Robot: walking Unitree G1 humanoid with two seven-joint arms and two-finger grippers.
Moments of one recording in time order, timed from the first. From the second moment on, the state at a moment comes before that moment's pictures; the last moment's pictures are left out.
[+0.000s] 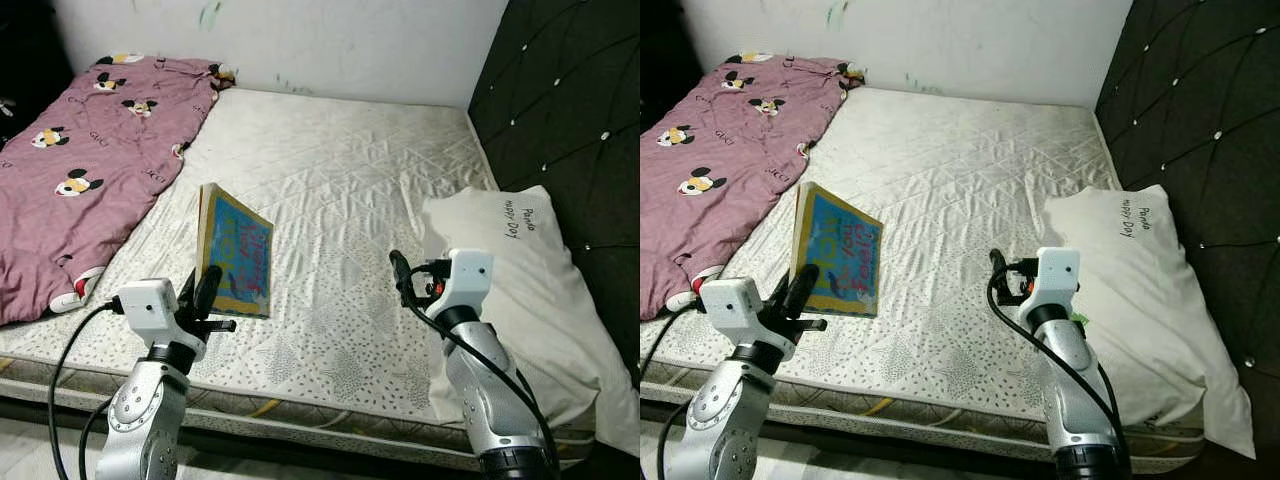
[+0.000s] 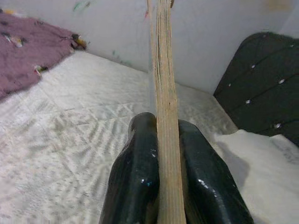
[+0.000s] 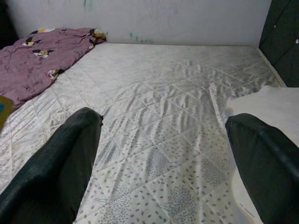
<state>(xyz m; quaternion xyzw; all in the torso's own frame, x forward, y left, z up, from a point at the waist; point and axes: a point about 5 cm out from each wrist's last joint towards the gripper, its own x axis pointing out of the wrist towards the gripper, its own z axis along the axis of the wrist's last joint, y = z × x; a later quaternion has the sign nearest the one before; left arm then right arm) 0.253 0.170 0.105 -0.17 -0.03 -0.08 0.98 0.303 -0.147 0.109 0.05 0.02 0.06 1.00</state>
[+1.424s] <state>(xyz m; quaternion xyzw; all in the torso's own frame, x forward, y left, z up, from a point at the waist) 0.257 0.150 0.111 -0.20 -0.03 -0.12 0.97 0.300 -0.137 0.107 0.06 0.02 0.08 0.99</state>
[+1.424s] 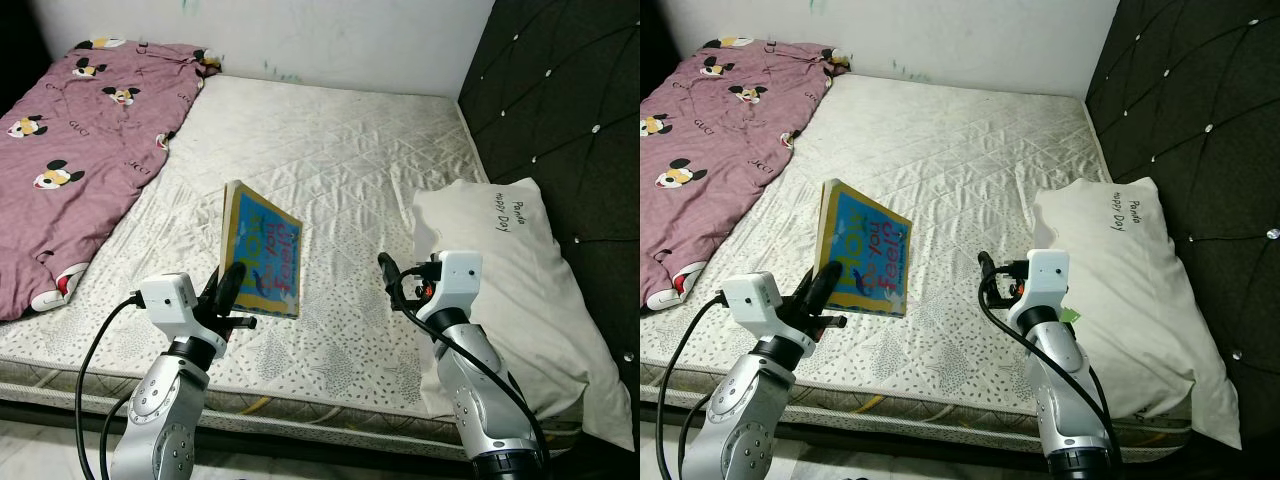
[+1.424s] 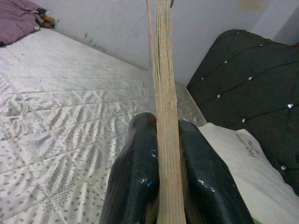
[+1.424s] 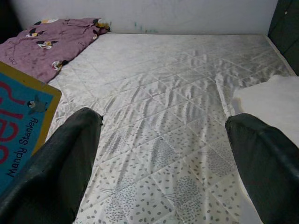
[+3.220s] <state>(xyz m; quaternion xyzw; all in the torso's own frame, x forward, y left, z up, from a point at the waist) 0.261 0.146 0.110 -0.20 -0.02 -0.10 0.97 0.297 -0.130 0.102 0.05 0.04 0.11 0.99</state>
